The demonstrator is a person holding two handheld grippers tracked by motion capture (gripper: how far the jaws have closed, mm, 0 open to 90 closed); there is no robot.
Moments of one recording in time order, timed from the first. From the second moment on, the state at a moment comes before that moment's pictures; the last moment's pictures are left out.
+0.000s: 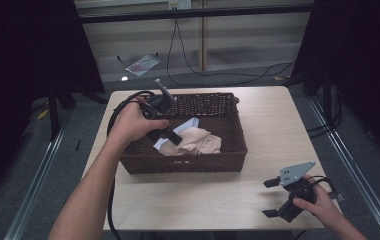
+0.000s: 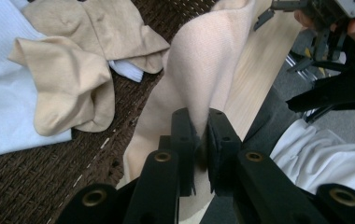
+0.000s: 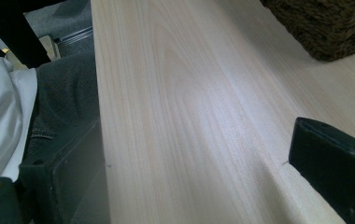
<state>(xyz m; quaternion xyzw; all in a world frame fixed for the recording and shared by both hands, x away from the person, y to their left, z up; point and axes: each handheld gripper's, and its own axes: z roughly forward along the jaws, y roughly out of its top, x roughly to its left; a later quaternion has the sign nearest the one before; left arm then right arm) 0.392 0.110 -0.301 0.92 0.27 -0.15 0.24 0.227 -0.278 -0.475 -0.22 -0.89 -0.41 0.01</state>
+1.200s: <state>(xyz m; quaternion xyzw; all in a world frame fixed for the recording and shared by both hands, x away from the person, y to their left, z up) 0.351 0.089 -0.338 0.94 0.22 -0.15 0.22 0.227 -0.278 -0.475 -0.22 -0.89 -0.41 0.01</state>
